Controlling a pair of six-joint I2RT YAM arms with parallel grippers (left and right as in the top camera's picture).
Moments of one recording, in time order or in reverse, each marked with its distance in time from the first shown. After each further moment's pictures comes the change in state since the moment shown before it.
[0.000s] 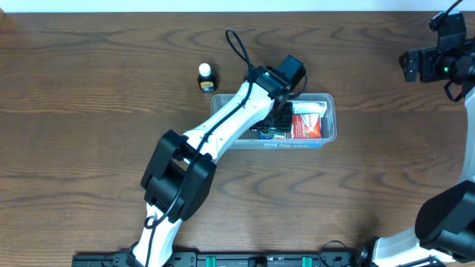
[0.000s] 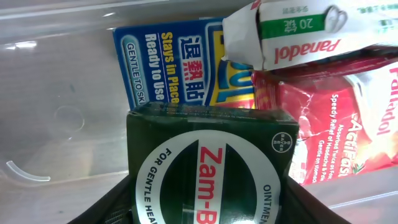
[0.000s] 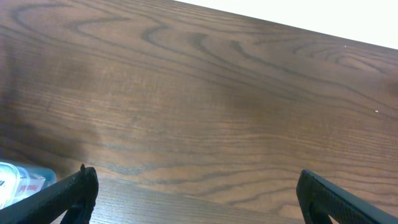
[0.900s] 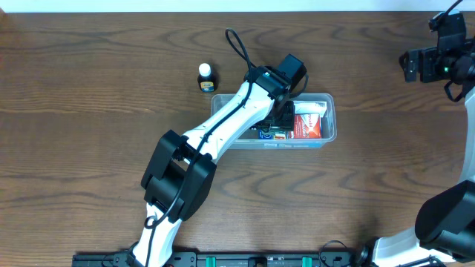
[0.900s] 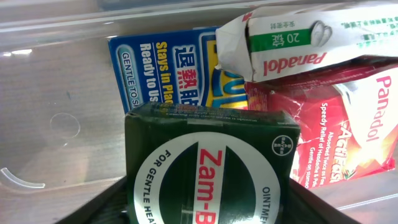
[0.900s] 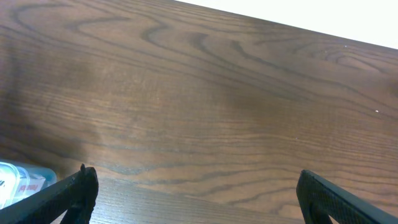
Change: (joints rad) left arm 0.000 0.000 0.000 0.021 0.000 -0.003; right arm 0.000 0.000 0.000 0.000 0.000 0.000
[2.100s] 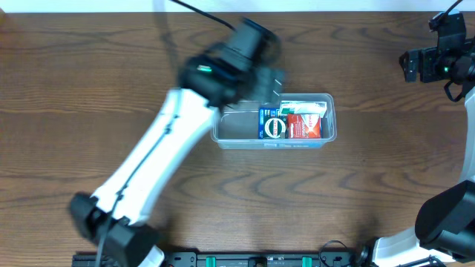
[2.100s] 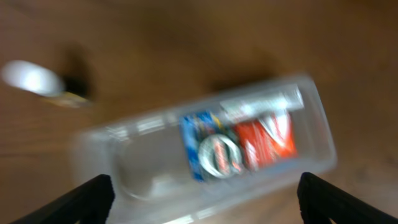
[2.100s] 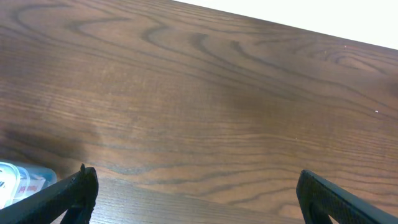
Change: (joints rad) left arm 0.141 -0.403 0.036 0.000 -0.113 0.242; right arm 0.000 0.000 0.000 0.000 0.000 0.000
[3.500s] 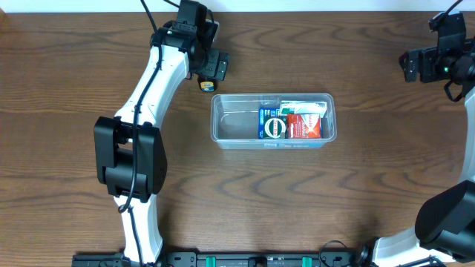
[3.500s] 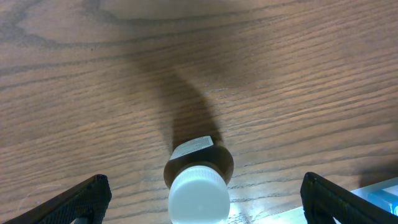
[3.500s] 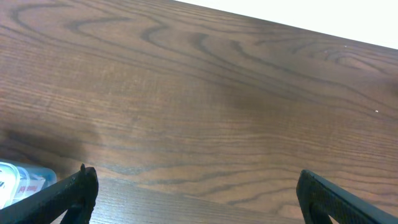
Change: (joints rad) left arm 0.322 0.390 0.008 0.217 0.072 0.397; right arm 0.000 0.000 0.000 0.000 0.000 0.000
